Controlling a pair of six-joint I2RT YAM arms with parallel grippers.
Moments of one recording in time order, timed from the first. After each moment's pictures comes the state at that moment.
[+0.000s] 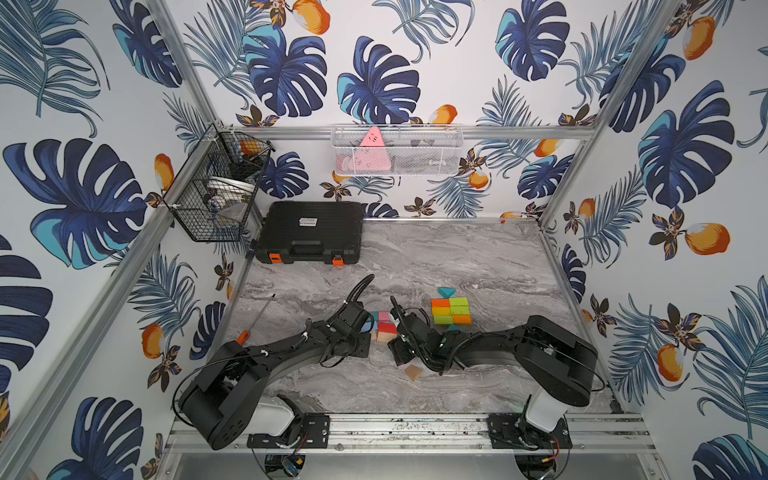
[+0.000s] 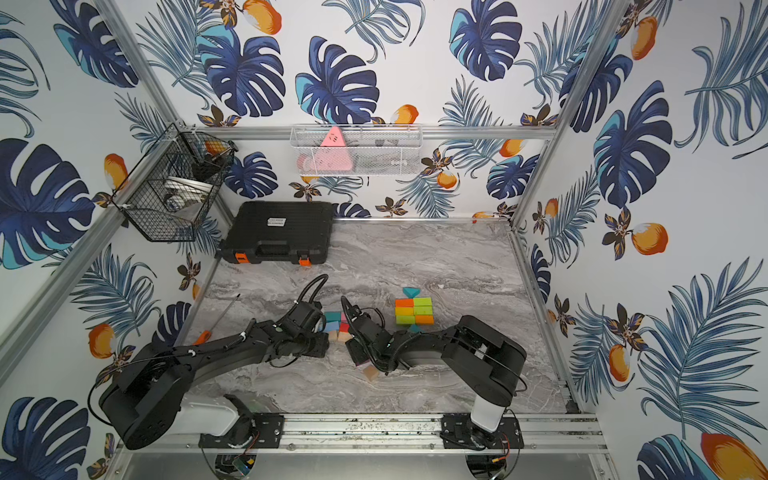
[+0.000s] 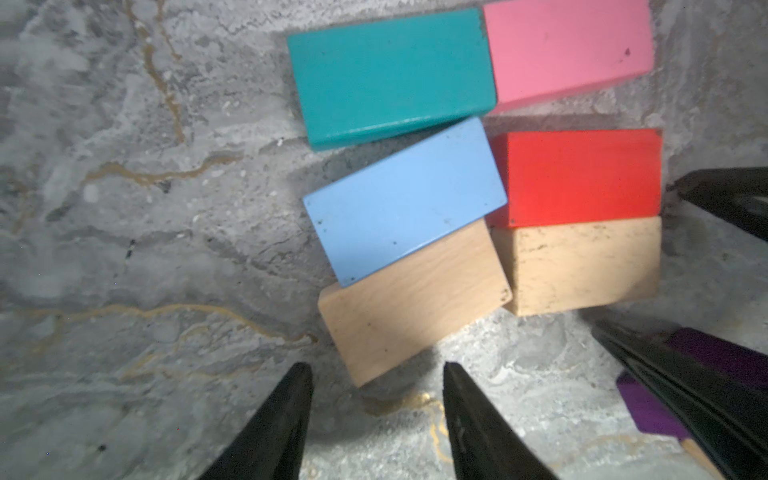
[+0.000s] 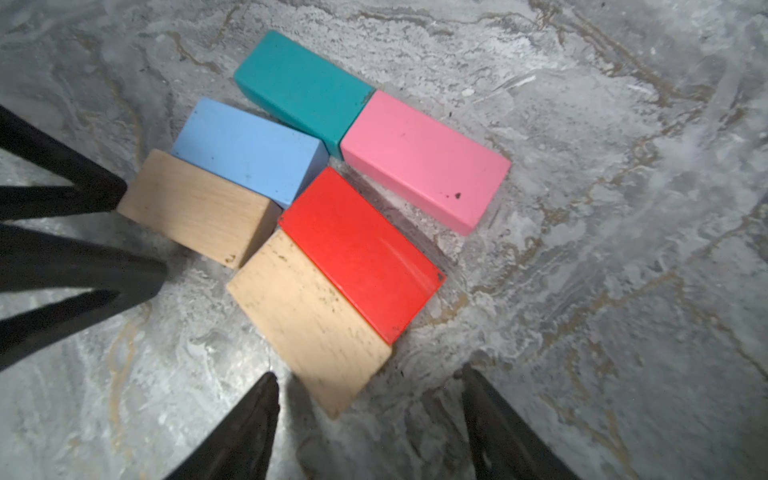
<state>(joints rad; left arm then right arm) -0.58 1.38 0.60 -0.37 -0.03 -0.48 1.02 1.75 0.78 0.07 0.20 0.35</state>
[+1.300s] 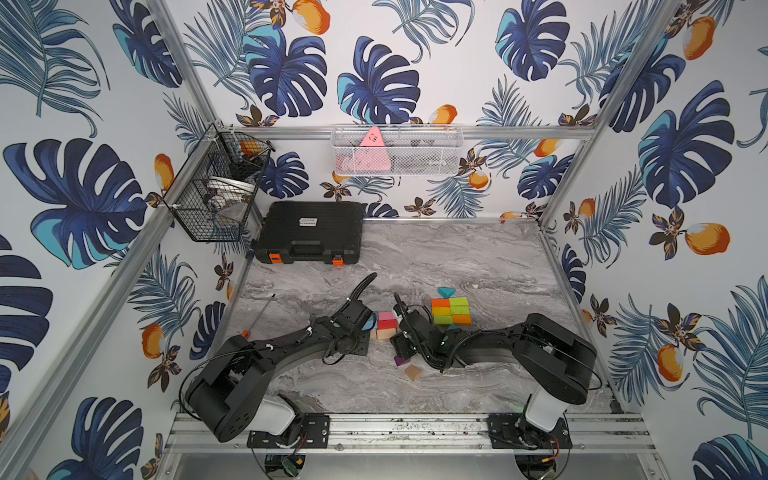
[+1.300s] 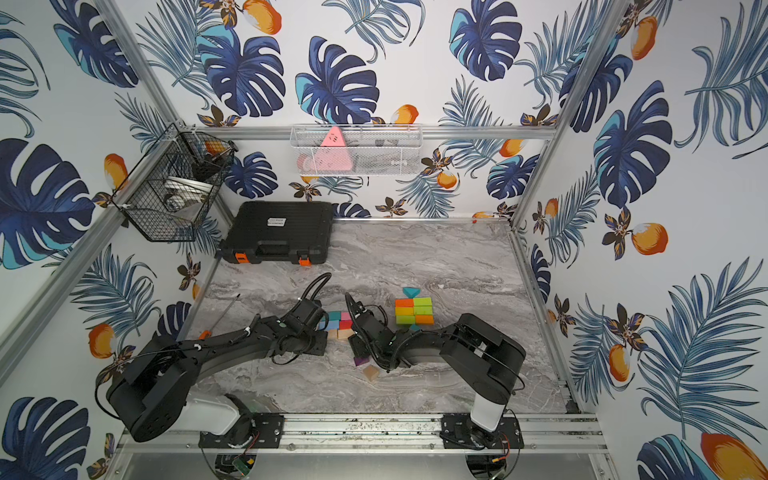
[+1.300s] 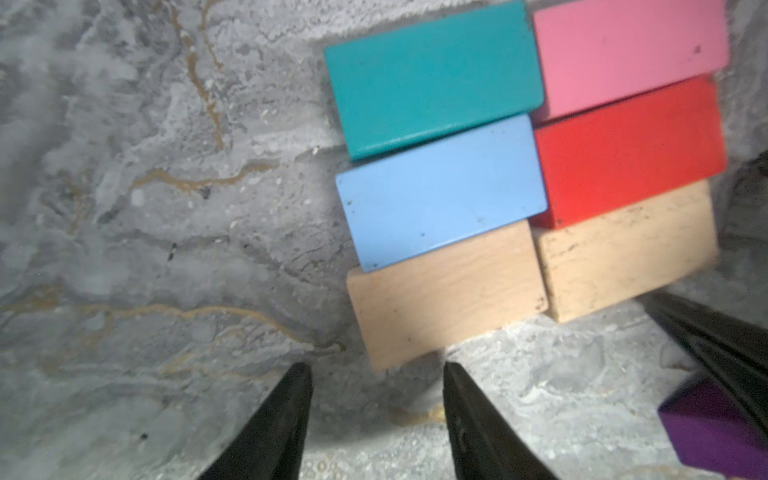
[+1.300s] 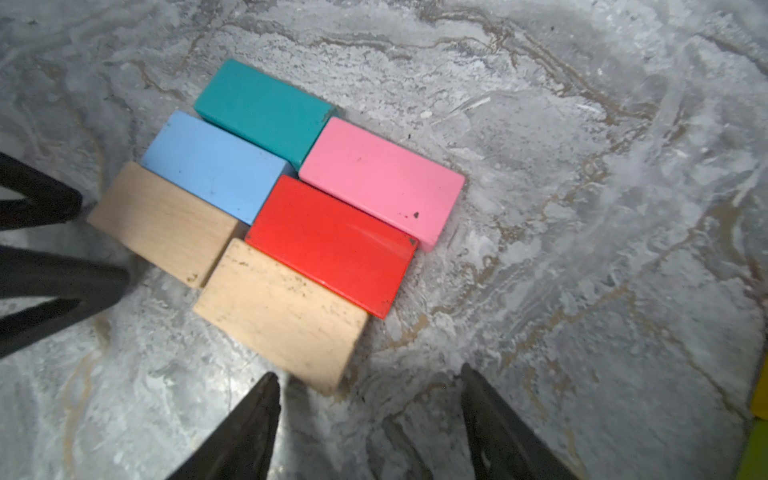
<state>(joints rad) -0.58 1.41 0.64 -0.44 -0.09 -0.49 0.99 1.75 0.77 0.11 0.22 0.34</state>
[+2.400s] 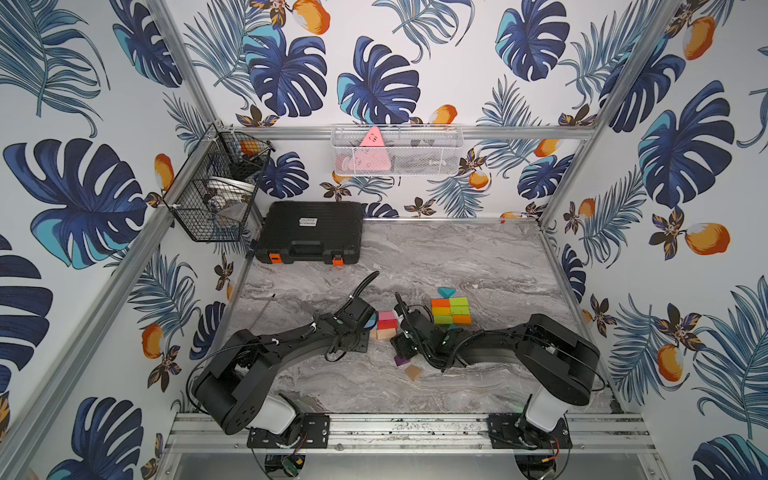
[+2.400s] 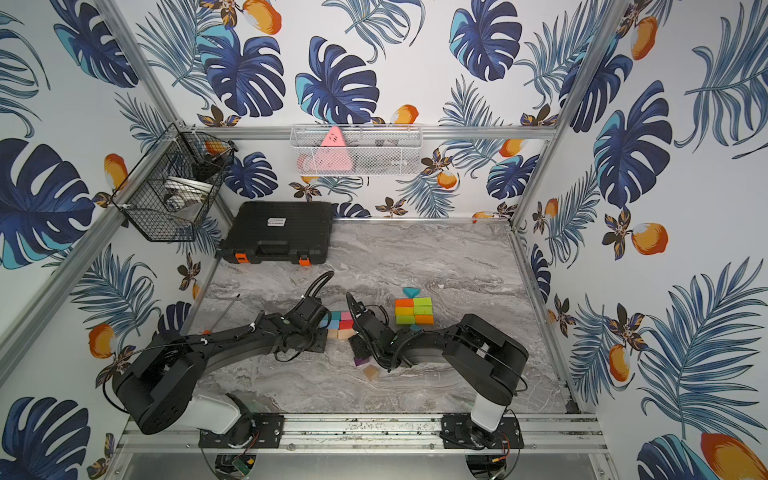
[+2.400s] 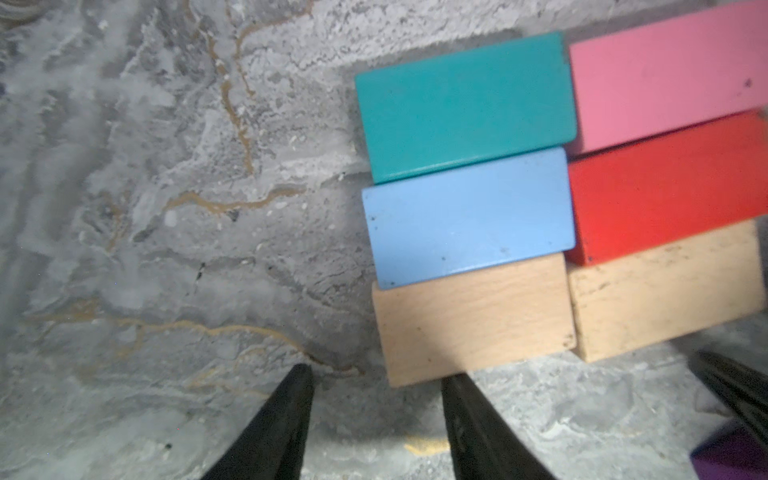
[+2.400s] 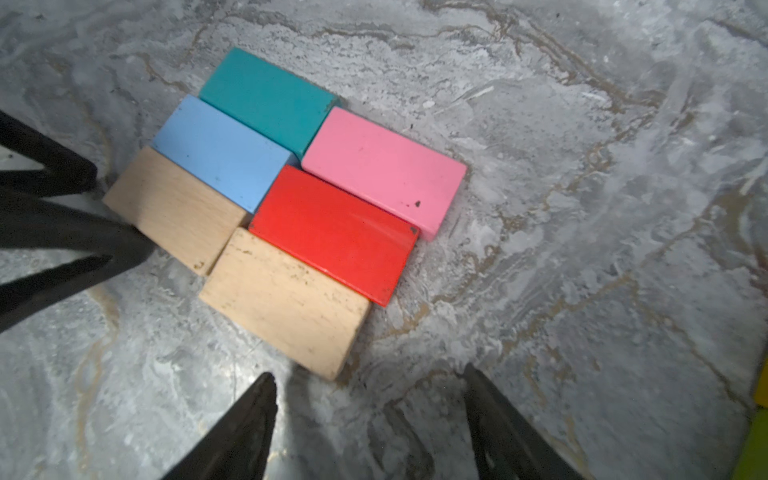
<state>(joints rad) -0.58 1.46 0.68 -0.44 -0.14 -0.50 0.99 1.73 0.76 0.08 0.19 0.35</state>
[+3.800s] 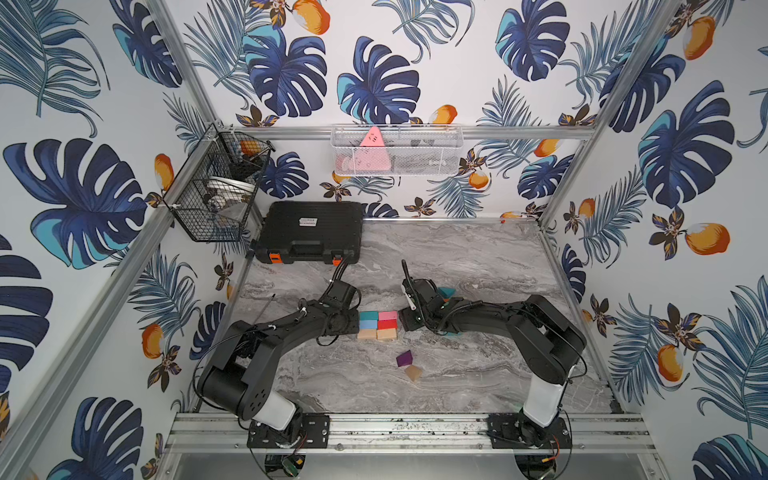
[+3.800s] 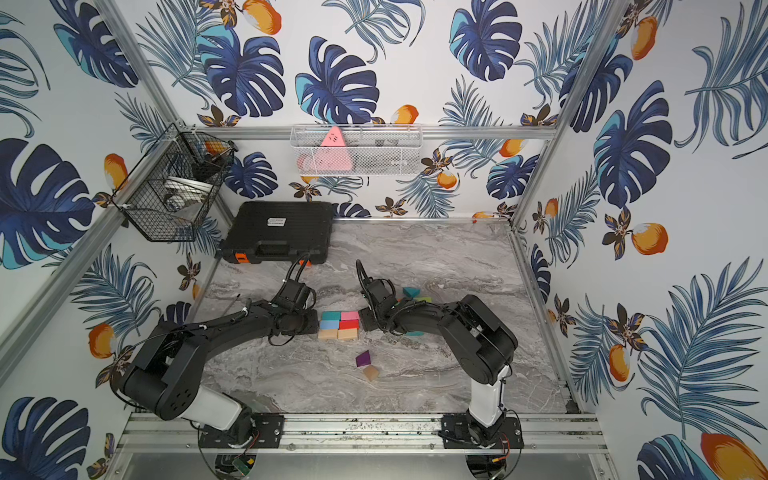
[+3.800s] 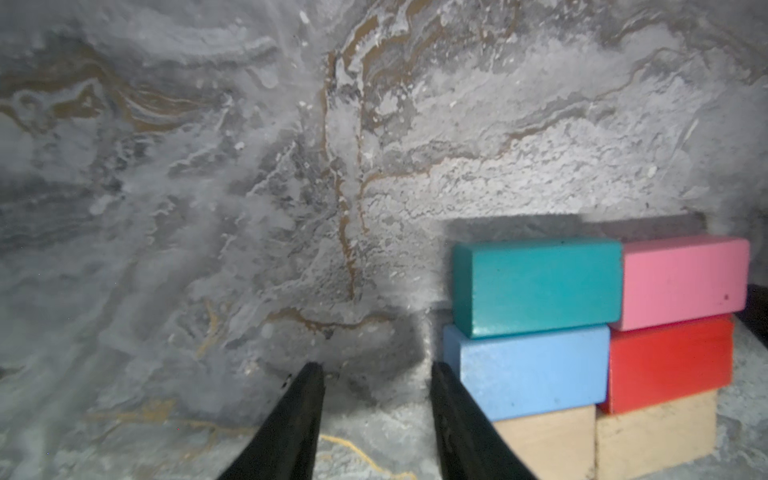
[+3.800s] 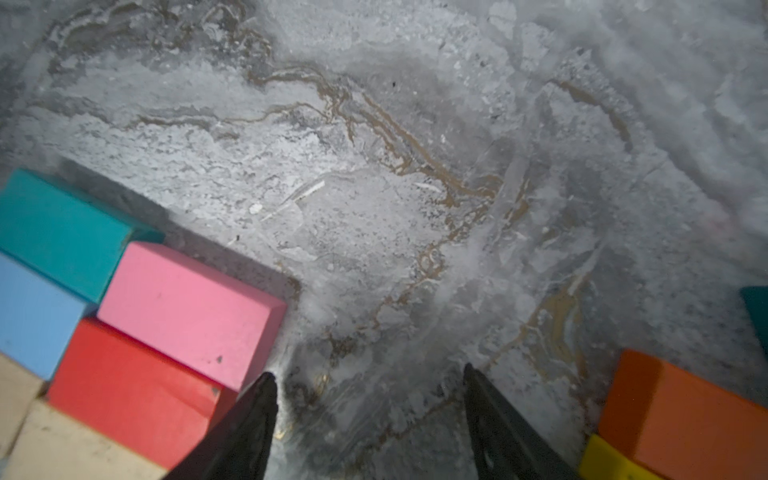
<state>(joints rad) -0.35 1.53 0.74 -0.36 -0.02 -0.49 0.77 1.86 1.01 -0.12 0.12 0.27</state>
